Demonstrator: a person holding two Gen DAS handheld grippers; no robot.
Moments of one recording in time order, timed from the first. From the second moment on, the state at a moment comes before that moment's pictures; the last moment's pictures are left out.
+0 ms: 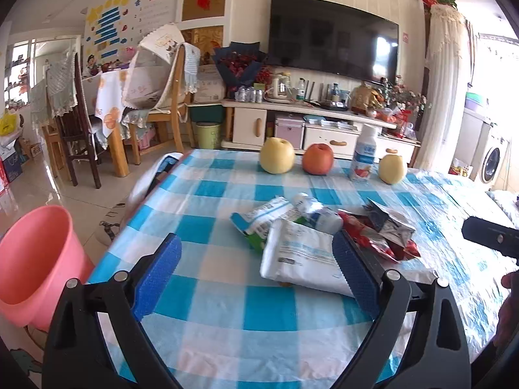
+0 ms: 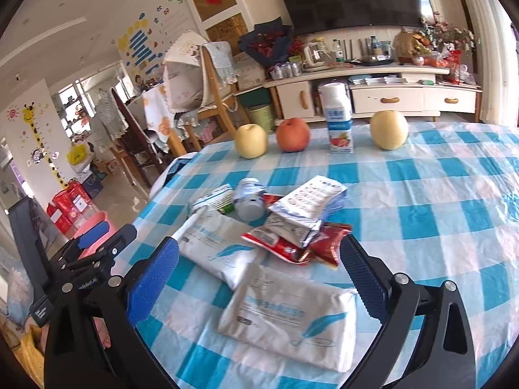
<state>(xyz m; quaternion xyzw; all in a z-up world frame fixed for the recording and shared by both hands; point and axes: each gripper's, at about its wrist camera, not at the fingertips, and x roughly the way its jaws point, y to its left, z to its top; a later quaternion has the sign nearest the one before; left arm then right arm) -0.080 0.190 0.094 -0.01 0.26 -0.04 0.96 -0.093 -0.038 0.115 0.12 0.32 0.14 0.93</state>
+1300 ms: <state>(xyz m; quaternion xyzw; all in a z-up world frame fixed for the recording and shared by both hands) 0.026 0.125 0.018 -0.23 0.44 -0.01 0.87 -0.056 -0.143 0.090 0.22 0.40 0.10 0.88</state>
